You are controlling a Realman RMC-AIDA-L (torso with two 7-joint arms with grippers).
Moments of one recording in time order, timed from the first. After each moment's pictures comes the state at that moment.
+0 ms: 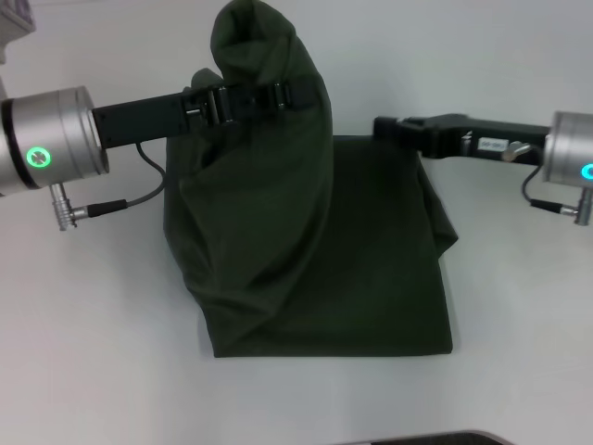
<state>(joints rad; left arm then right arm) -0.72 -2.17 0.56 0.53 1.97 1.70 -1.94 0.53 2.07 -0.62 -0.47 -1.96 -1.40 1.66</state>
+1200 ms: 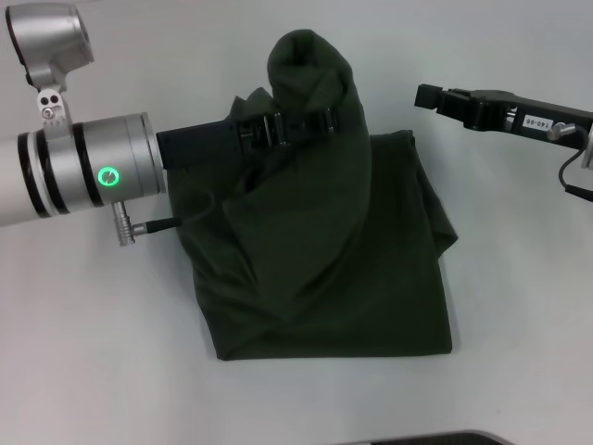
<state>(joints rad) -0.76 -2.17 0.63 0.33 1.93 1.52 -1.85 0.48 2.06 -0.52 -0.51 -1.94 -1.43 1.66</state>
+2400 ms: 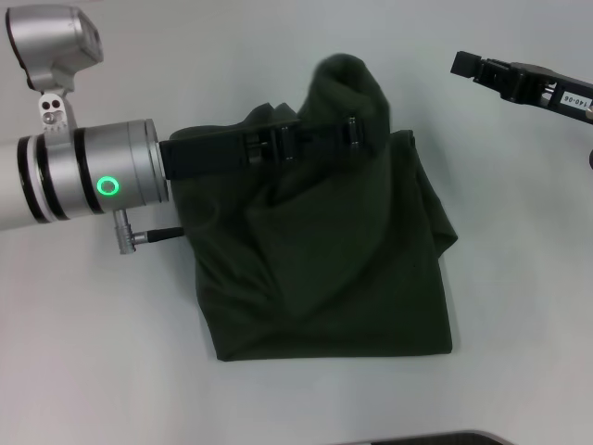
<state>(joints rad) -0.77 -2.17 0.63 0.32 1.94 1.60 -1.81 0.47 2.04 -0.39 -0.52 -1.94 -1.47 1.64</state>
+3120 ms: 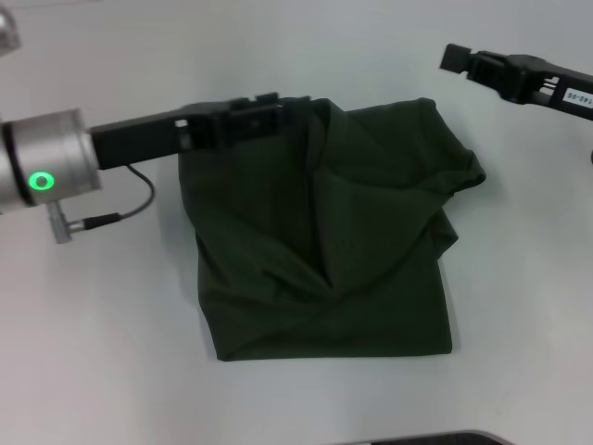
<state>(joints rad) -0.65 -2.17 0.66 0.54 1.92 1.58 -1.80 0.48 2.04 -0.42 -0.56 -1.92 -1.61 1.63</state>
